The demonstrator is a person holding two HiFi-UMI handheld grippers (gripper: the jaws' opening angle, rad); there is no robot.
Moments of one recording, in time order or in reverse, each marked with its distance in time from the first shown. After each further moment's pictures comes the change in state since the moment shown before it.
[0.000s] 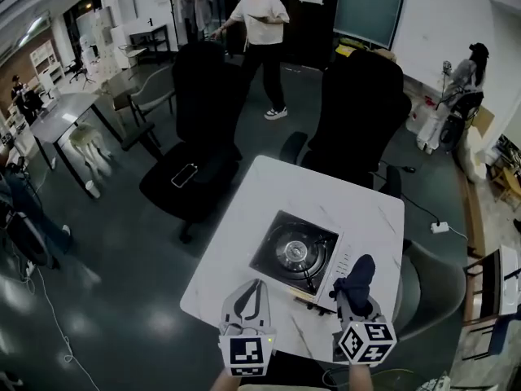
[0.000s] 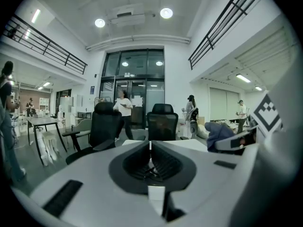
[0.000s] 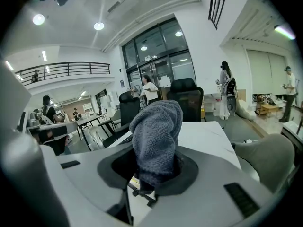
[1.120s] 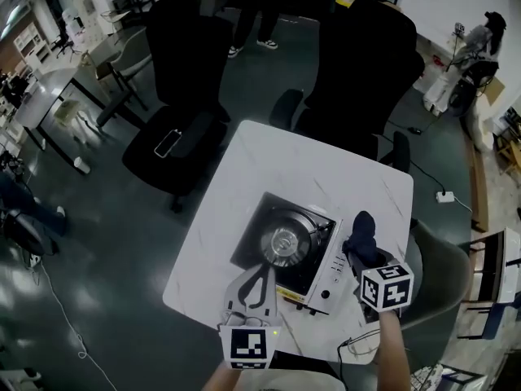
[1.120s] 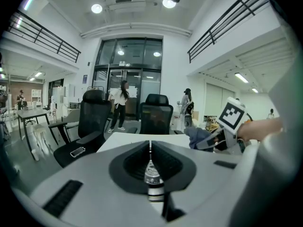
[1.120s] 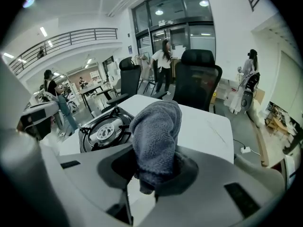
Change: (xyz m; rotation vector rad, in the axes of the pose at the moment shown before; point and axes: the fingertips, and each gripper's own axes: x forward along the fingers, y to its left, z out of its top) left arm 0.087 -0.038 -0.011 -0.022 0.105 -0.095; right arm 0.116 -0.093 -0.003 -0.184 0.403 0.069
